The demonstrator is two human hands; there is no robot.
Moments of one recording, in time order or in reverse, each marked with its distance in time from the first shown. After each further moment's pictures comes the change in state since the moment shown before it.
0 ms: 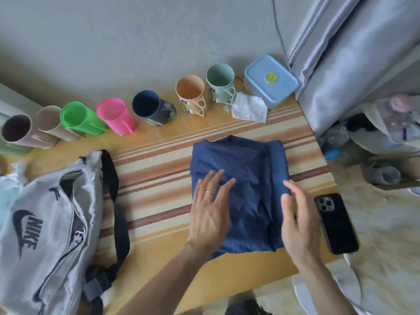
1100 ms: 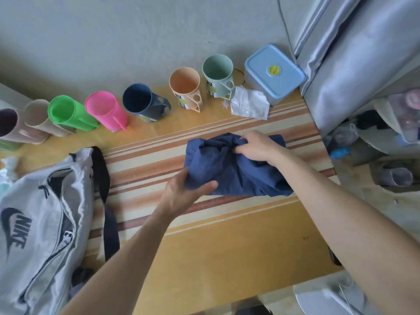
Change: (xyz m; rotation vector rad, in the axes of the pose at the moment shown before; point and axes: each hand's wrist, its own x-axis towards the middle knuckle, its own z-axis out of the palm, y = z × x) left_hand 0.057 -0.056 -0.023 -0.545 -0.329 -0.675; right_hand 0.192 -0.048 0.083 -0.320 -0.814 0.140
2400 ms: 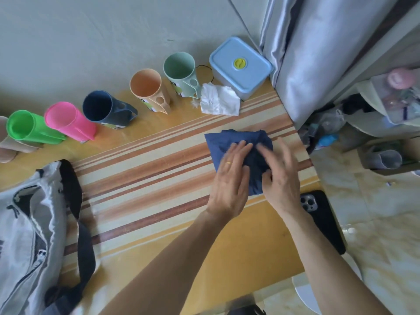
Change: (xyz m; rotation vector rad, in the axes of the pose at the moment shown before) left_hand 0.017 0.065 0.162 0.186 0.019 0.689; right_hand -0.060 0.157 0.036 -0.003 0.794 -0.360
